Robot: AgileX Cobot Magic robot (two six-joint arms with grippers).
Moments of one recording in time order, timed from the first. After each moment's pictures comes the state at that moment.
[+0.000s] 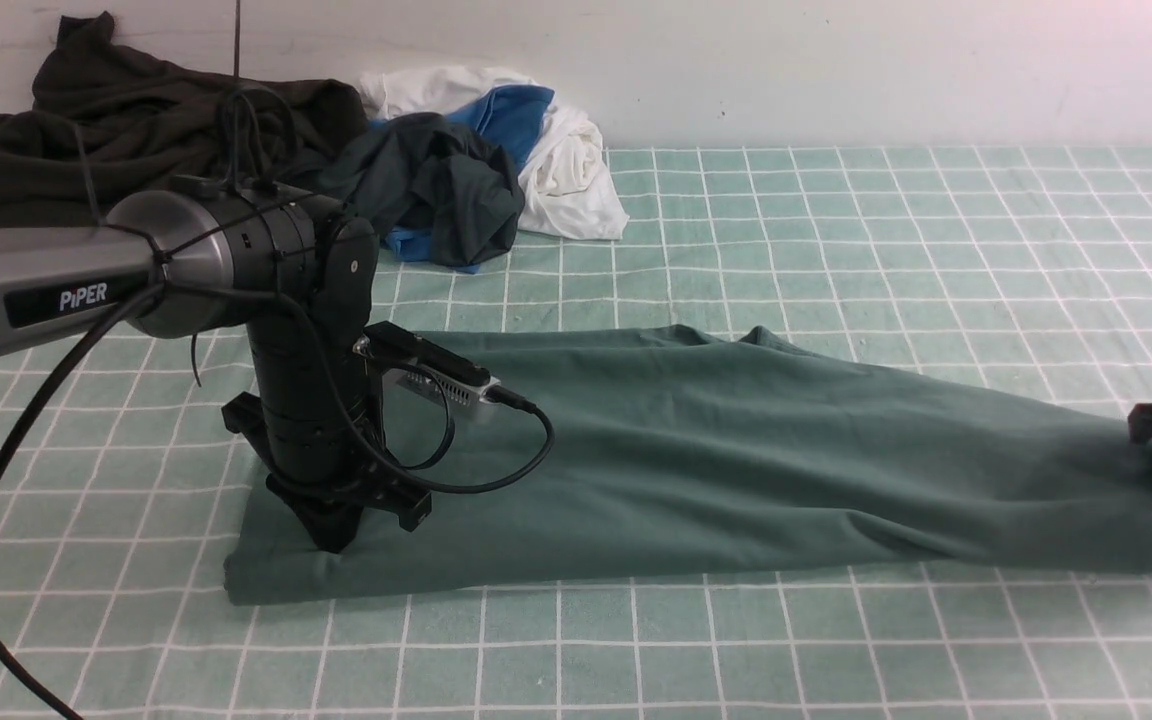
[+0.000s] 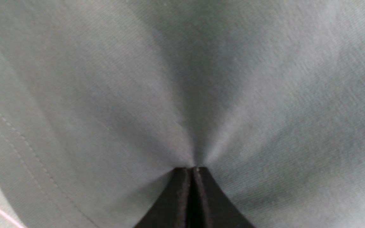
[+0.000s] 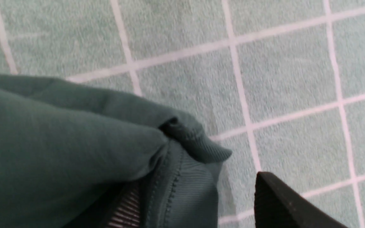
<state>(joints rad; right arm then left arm) -0.20 1.92 -1.21 -0.21 0.77 0.22 -0.31 2.02 -1.40 0.06 1.08 0.18</state>
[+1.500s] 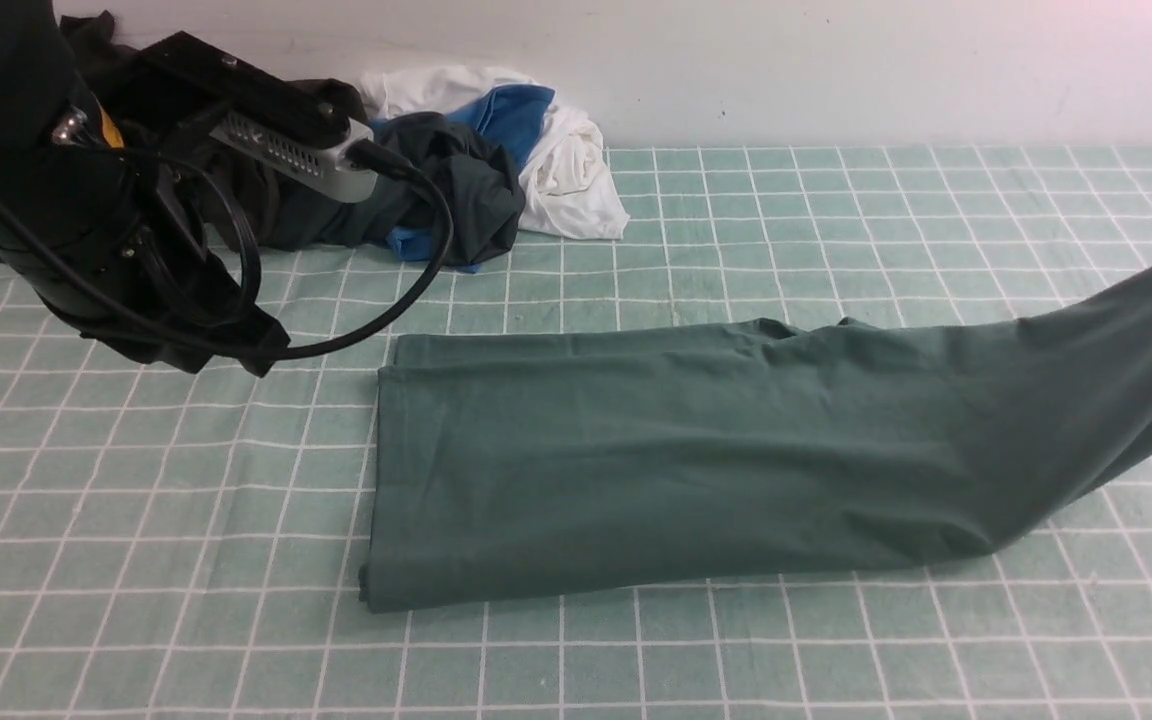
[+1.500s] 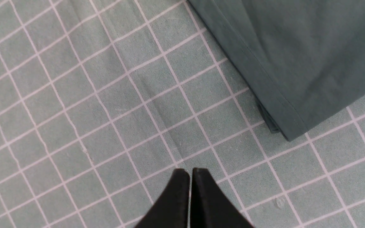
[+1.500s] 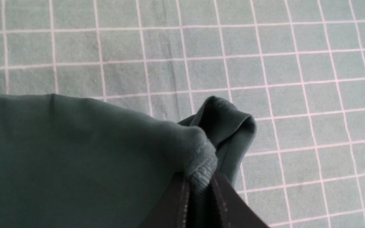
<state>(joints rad) -0.16 1.67 -1.52 -0.14 1.01 0.00 -0.30 1.44 -1.37 0.12 1.18 0.16</state>
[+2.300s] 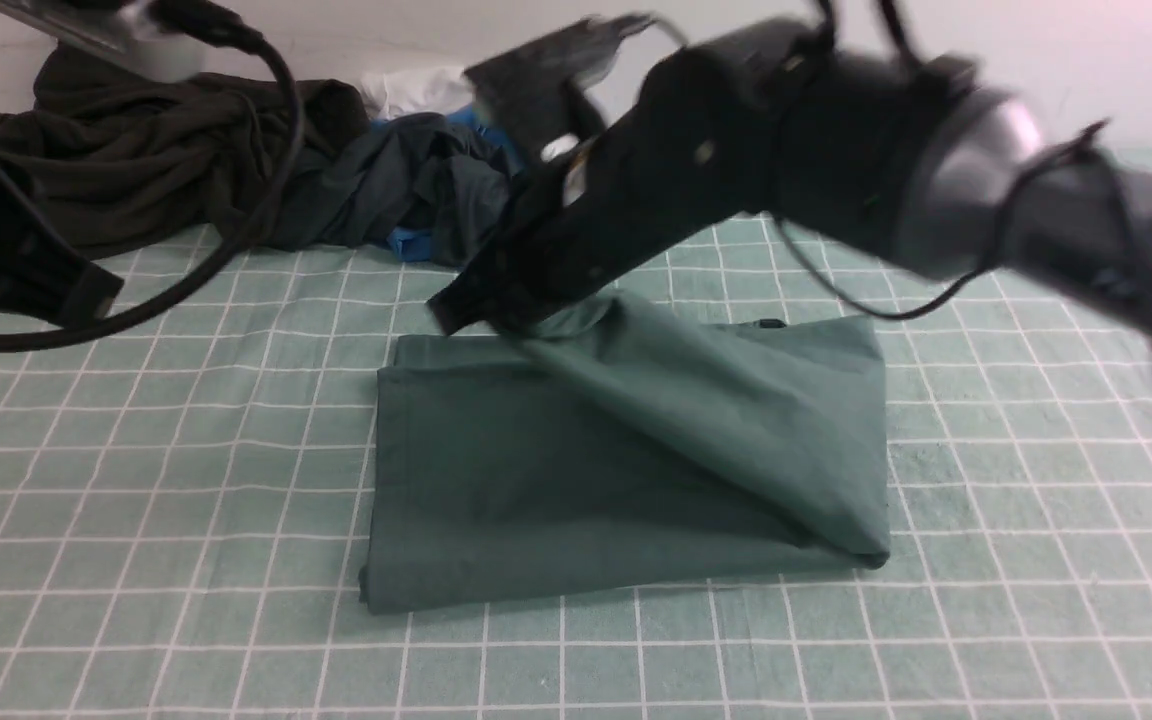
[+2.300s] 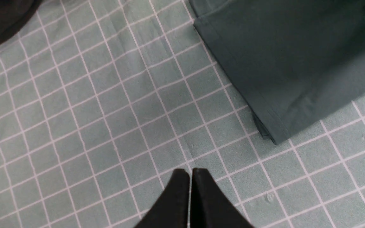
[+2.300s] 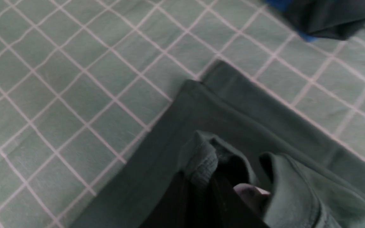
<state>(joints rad) 0.72 2.07 -1.83 0.11 0.72 -0.04 -0.30 1.12 -1.37 0.13 1.25 0.13</state>
